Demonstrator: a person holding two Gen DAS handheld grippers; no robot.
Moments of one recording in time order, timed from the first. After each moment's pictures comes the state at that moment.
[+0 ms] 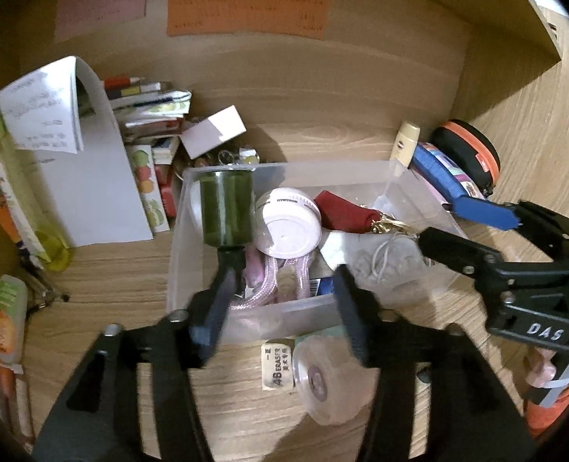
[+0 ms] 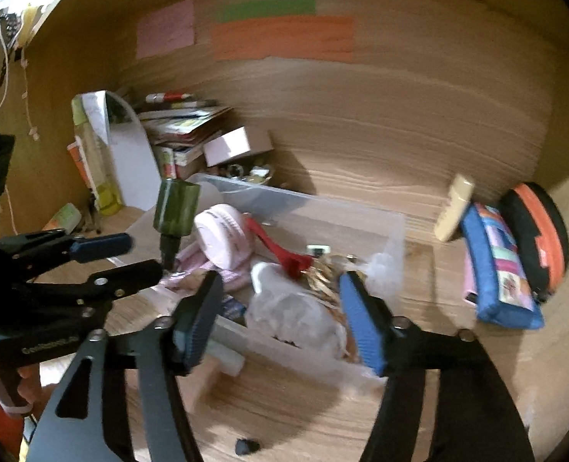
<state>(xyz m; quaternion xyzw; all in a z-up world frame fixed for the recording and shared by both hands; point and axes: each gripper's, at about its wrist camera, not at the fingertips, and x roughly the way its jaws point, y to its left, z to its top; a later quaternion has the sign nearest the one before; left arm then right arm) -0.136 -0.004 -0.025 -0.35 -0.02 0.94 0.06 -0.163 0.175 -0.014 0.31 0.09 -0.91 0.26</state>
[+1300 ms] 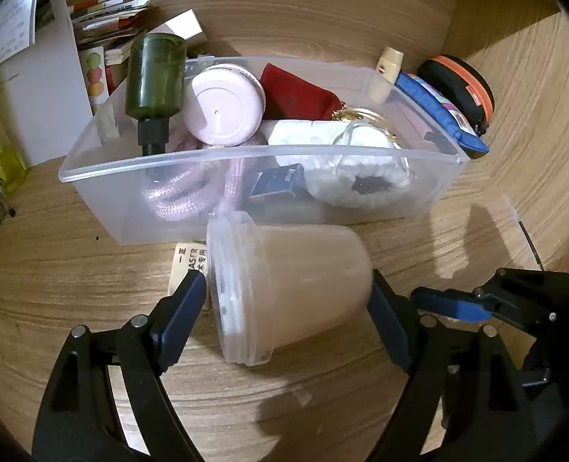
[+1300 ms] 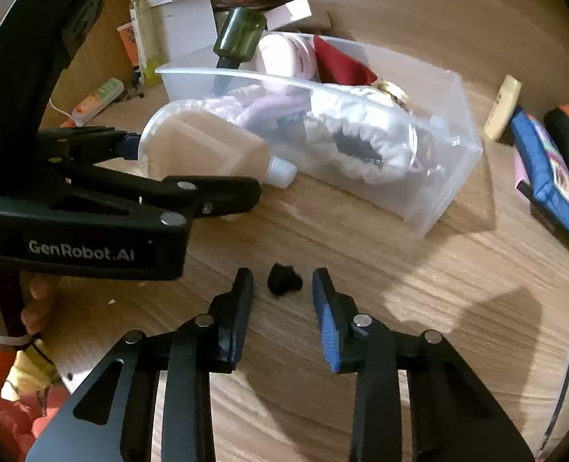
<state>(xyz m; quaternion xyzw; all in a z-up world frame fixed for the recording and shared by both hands) -0.116 0.043 -0.089 -0.43 -0.04 0.90 0.07 -0.102 0.191 -0.104 0.42 0.17 -0.83 0.33</state>
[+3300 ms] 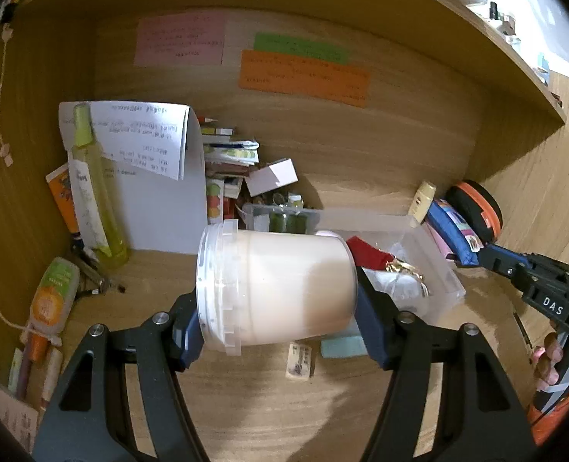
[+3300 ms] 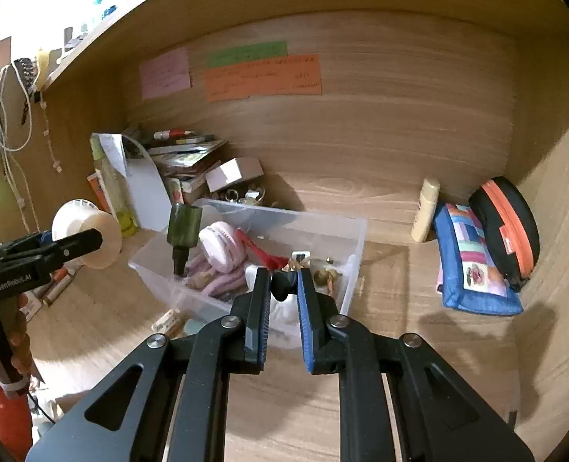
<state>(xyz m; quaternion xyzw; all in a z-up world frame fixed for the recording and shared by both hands) -0.081 -0.040 0.018 -0.28 -0.07 0.96 0.00 -0.143 0.224 0.014 0.29 0.05 -0.91 0.29</state>
